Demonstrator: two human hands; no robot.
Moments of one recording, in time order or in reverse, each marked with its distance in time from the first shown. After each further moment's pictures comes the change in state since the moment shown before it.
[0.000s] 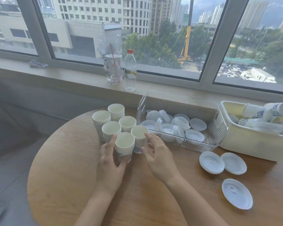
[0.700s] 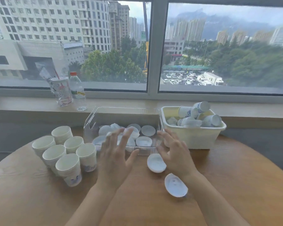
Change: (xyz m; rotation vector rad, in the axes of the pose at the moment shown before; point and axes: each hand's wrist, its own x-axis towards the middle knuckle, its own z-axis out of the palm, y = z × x) left_hand 0.003 0.172 0.096 0.161 -0.097 0.594; right_hand -0.056 0.070 -0.205 -0.341 0.297 0.061
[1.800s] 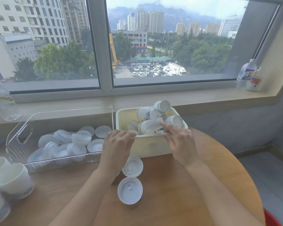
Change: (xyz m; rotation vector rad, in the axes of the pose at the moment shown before) left_hand 0.050 0.089 0.152 -0.113 -0.144 0.243; right_hand -0.013 0.164 -0.088 -0.156 0.367 0.003
